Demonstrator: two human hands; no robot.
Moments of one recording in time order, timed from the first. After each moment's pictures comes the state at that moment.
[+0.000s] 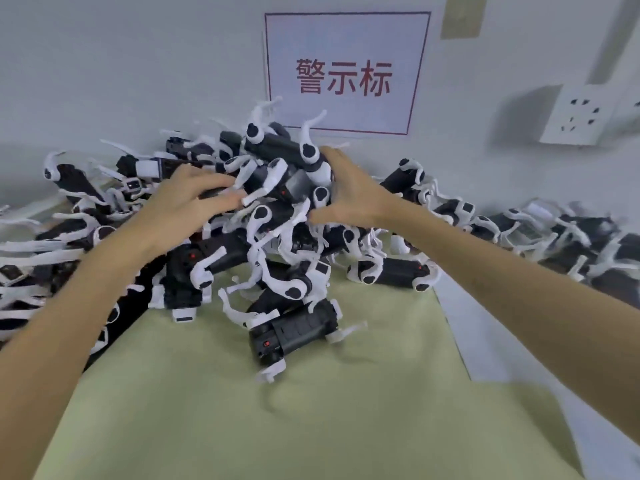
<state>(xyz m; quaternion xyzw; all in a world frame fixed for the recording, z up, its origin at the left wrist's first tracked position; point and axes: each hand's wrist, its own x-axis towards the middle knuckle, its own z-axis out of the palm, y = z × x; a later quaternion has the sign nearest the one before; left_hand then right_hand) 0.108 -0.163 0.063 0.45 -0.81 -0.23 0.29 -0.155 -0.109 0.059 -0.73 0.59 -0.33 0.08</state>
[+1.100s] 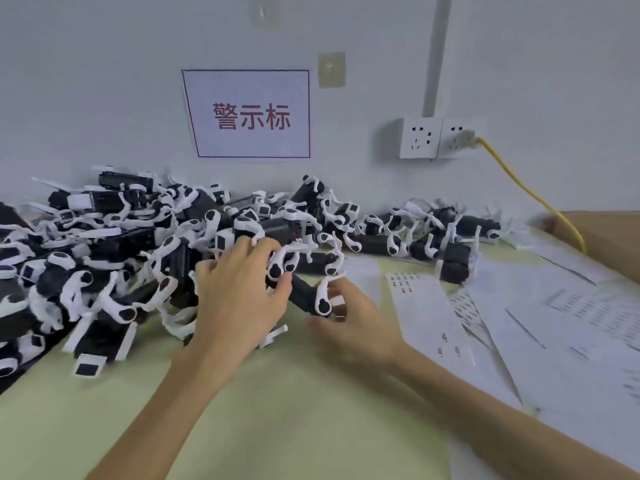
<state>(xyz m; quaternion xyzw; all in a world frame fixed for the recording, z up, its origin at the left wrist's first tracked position) 0.001 0.052 0.013 0.40 -0.85 0.02 0.35 -0.166 0.125 -0.056 -0.56 0.66 -0.47 0.20</state>
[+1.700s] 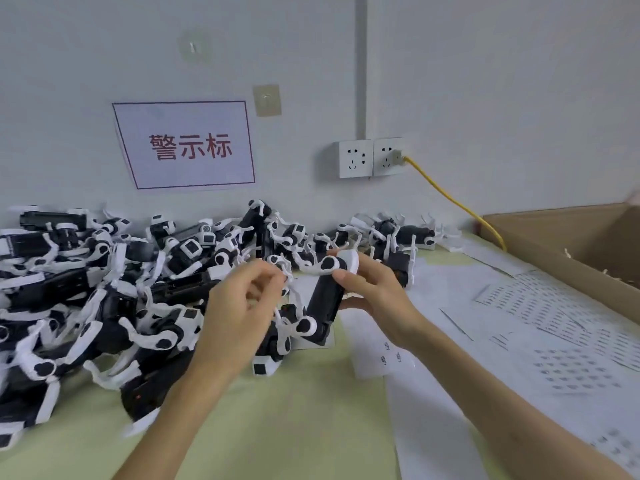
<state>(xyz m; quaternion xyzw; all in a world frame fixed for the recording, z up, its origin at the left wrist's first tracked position) -0.045 0.072 0.010 0.20 -0.81 -0.32 0.45 -0.237 0.182 -0.011 -0.47 0.52 -0.67 0.26</state>
